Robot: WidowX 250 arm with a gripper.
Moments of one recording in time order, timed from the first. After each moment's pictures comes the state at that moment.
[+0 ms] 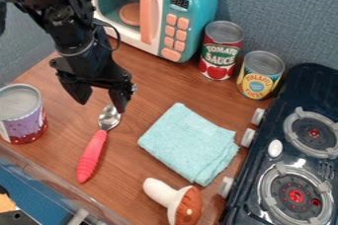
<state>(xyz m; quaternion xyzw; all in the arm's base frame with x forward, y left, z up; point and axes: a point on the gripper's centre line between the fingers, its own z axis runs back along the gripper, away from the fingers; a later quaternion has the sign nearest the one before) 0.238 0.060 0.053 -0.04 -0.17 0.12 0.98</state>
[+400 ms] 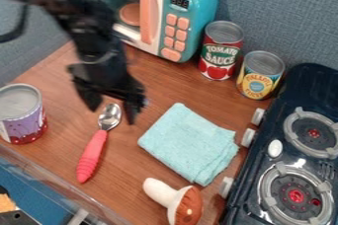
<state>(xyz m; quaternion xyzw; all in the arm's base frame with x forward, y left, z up) 0.247 0.031 0.045 -0.02 -0.14 0.06 0.99</state>
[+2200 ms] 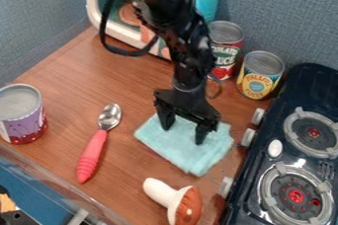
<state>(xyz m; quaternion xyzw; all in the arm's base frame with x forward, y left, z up) 0.322 -0.019 -0.024 -0.01 -0.09 0.04 0.99</state>
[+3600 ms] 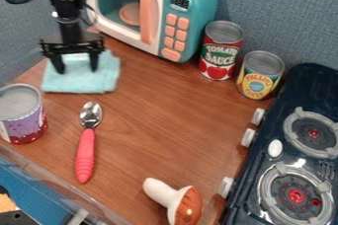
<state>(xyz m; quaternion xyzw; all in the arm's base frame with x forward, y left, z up) 0.319 0.215 -0.017 0.03 -0.08 0.40 0.91</state>
